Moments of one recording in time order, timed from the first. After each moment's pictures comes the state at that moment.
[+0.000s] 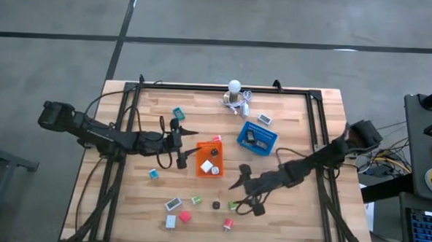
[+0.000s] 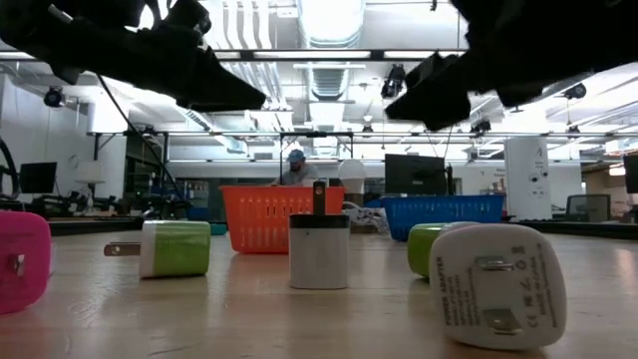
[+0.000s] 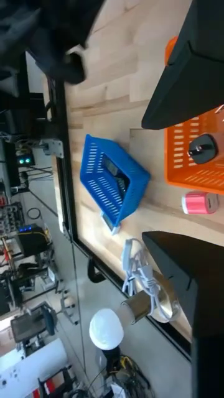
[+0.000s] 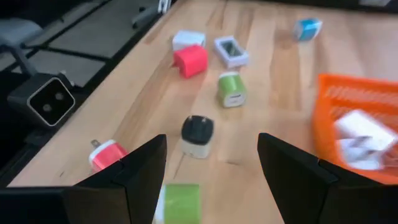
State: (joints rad) left arm -0.13 1.24 0.40 0.59 -0.41 0.11; right arm 0.43 1.64 0.69 0.49 0.10 0.12
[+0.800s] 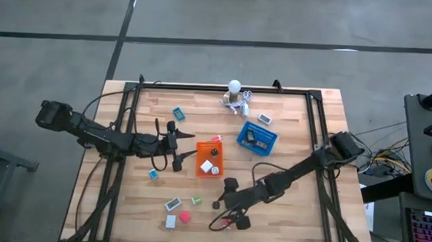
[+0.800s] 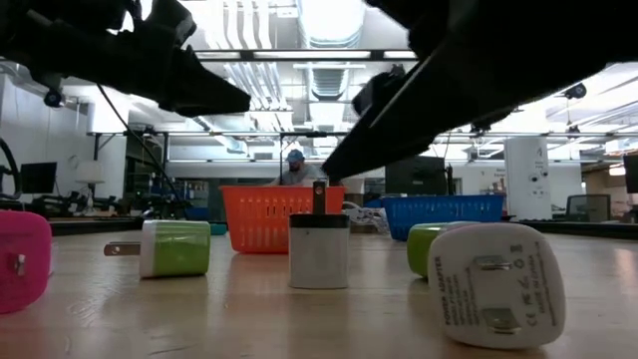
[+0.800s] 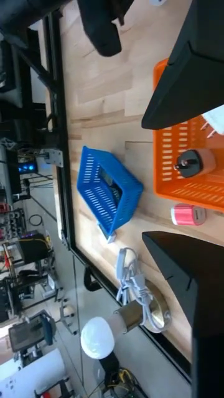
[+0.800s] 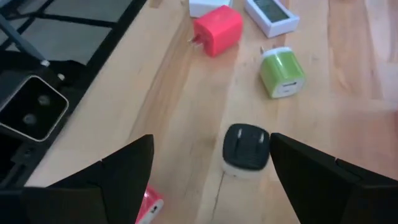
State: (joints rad) left arm -0.17 1.18 0.34 0.61 -0.42 0.08; right arm 0.48 1.90 1.03 0.22 0.08 0.23
